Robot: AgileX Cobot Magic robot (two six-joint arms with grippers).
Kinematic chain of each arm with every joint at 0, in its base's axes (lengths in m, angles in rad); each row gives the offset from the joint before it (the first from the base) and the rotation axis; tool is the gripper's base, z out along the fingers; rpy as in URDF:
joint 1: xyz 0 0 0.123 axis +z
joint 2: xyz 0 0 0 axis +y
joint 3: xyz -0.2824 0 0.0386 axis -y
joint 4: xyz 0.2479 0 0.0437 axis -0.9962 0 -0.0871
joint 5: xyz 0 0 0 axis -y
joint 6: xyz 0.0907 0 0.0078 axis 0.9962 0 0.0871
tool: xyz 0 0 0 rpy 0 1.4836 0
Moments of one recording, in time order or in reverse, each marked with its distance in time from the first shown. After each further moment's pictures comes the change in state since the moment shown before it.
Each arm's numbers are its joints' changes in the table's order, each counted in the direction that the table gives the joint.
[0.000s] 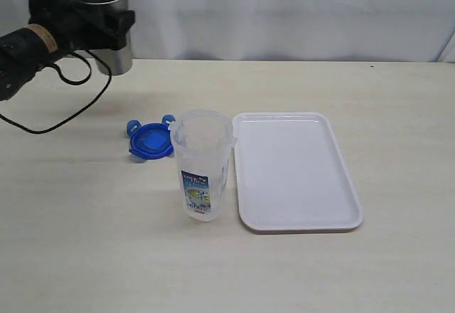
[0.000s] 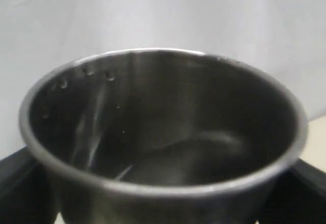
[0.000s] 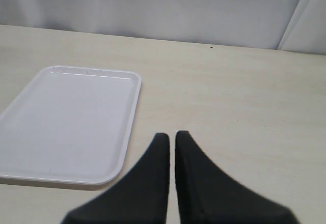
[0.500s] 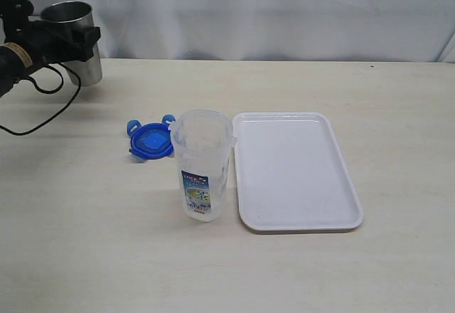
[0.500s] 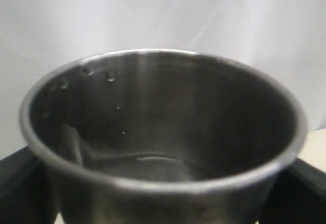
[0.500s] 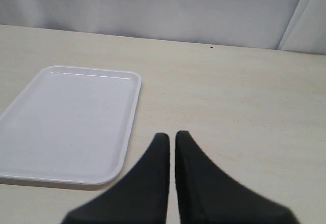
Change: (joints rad) left arm 0.158 0.232 0.198 -0.117 0.045 -0.112; right arm 0.000 0.000 0.000 0.000 0.000 0.000
